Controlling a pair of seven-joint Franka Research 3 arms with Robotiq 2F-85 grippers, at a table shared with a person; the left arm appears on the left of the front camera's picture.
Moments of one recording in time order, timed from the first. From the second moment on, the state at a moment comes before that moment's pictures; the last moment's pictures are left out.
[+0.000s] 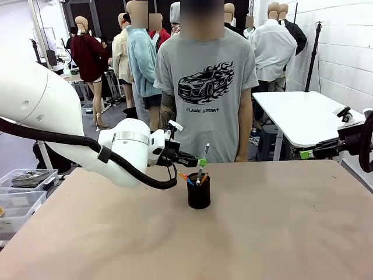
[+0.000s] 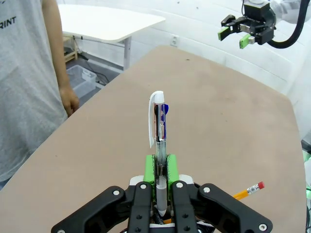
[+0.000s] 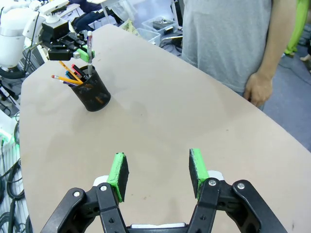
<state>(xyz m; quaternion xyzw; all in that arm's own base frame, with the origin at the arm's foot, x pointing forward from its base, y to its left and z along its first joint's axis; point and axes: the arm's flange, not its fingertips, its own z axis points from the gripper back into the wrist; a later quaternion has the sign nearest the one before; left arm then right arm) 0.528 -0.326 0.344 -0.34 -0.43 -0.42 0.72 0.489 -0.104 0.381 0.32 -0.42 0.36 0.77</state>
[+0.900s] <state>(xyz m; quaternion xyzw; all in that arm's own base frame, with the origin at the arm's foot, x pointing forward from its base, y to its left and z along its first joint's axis) 0.525 -0.326 0.344 -0.34 -0.42 -0.42 0.73 0.489 -0.104 0.381 0.32 -0.42 0.36 0.77</state>
